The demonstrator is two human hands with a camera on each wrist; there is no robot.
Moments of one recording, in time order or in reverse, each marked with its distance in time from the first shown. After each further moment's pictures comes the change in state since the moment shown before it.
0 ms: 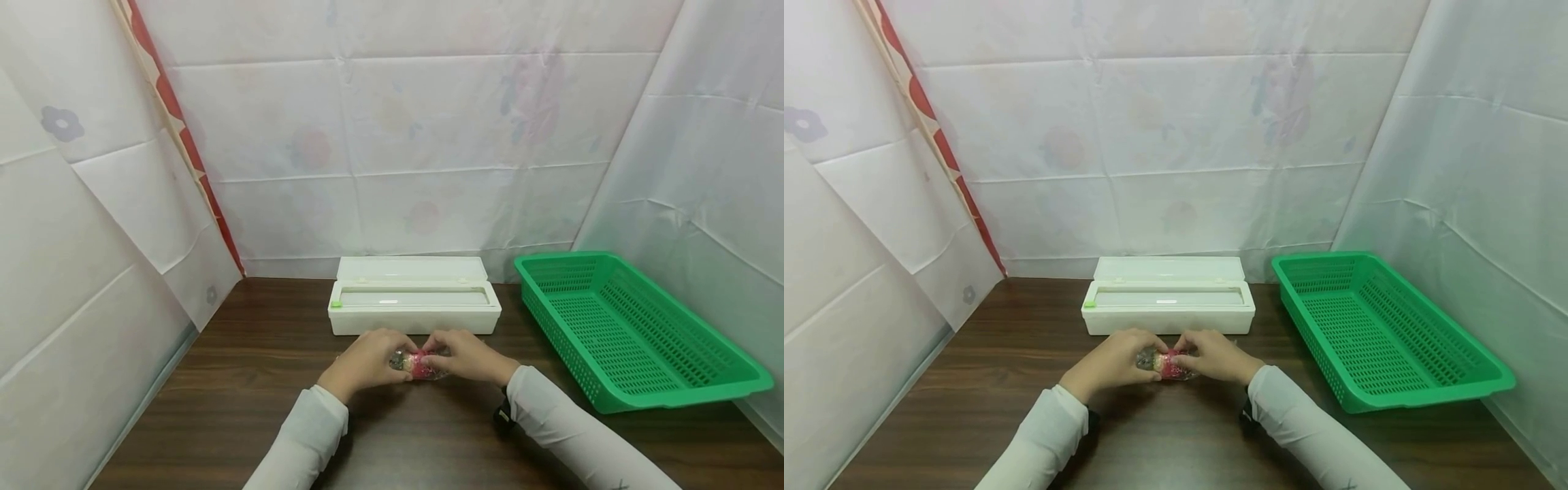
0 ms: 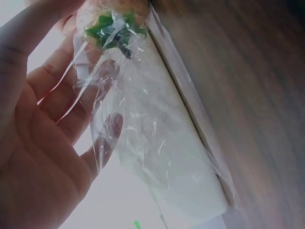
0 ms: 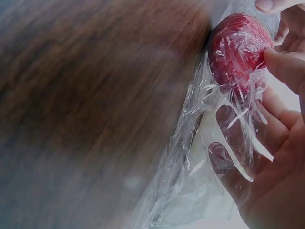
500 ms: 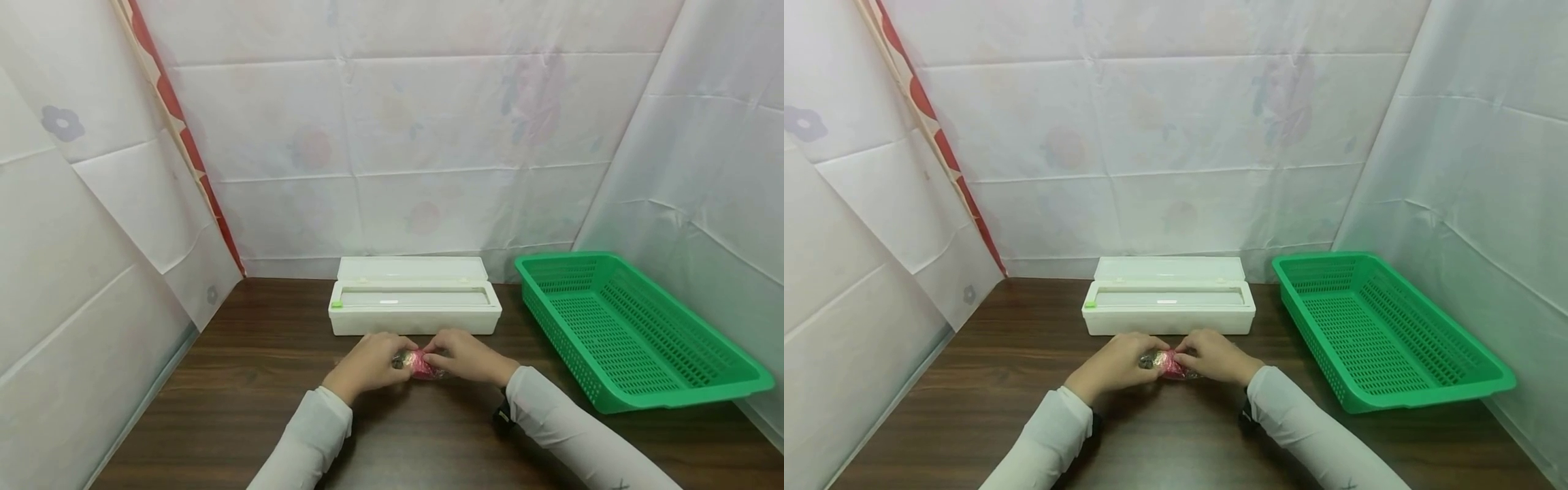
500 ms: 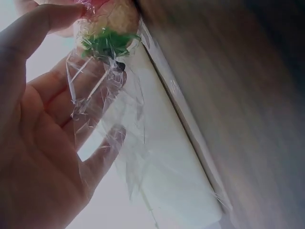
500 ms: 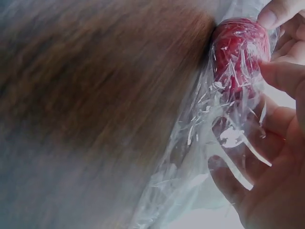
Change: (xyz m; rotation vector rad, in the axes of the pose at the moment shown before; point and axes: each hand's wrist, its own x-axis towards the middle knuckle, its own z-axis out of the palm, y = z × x) left_hand 0.000 0.000 0.007 0.003 -0.003 -0.059; right_hand 0.000 -0.002 0.000 -0.140 0.010 -0.041
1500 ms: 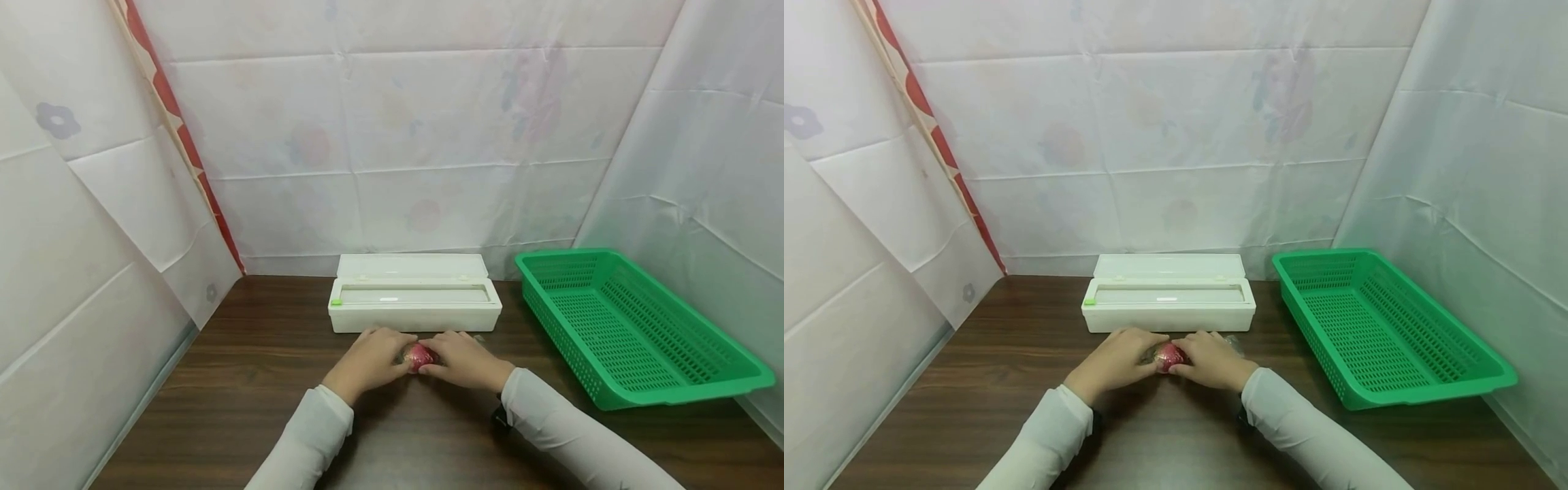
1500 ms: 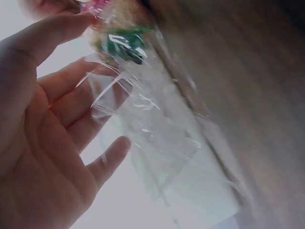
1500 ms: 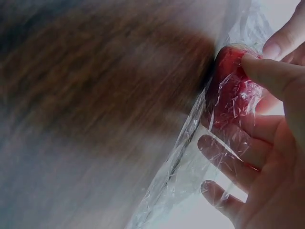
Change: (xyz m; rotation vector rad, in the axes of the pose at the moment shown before) left_hand -0.002 0.010 -0.005 0.140 -0.040 -0.028; right_hand -0.003 -0.015 0.008 -0.288 -0.046 0.059
